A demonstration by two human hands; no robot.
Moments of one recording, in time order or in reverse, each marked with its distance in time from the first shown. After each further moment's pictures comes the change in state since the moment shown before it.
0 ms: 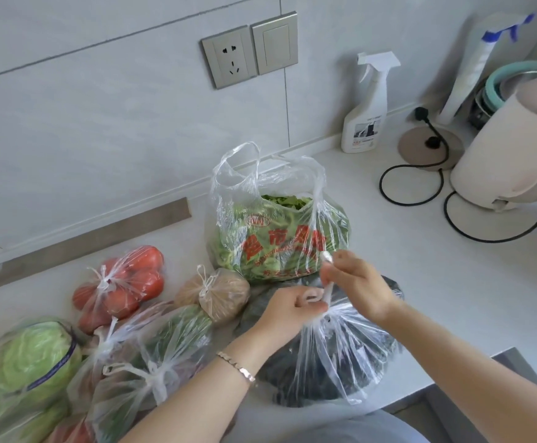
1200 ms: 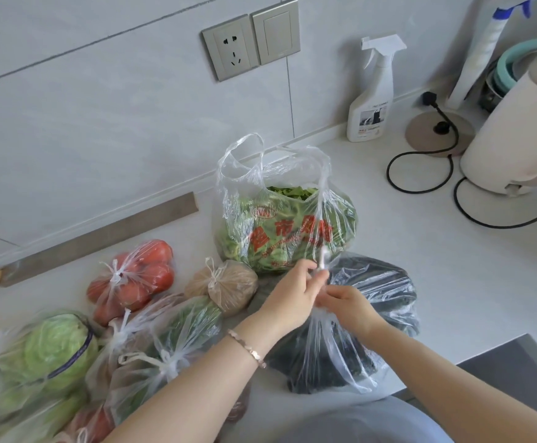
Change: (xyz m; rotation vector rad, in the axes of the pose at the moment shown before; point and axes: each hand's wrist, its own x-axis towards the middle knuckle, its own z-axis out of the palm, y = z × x) left_hand 0.005 0.004 -0.007 0.339 0.014 -0.017; right_hand -0.009 0.045 0.046 0.184 -0.067 0.272
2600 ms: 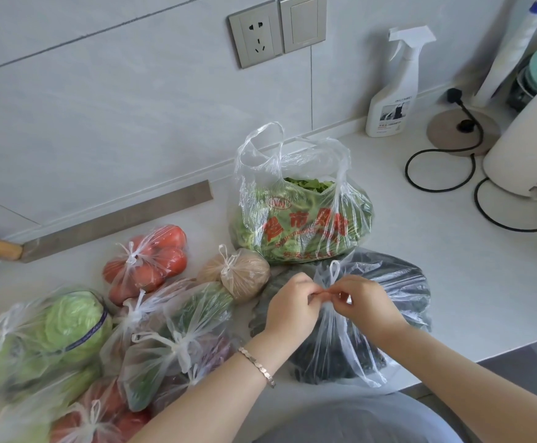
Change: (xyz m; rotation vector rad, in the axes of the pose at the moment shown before) left_hand -0.016 -0.037 0.023 0.111 0.274 0.080; right_hand 0.001 0.015 -0.005 -0.604 0.146 -0.476
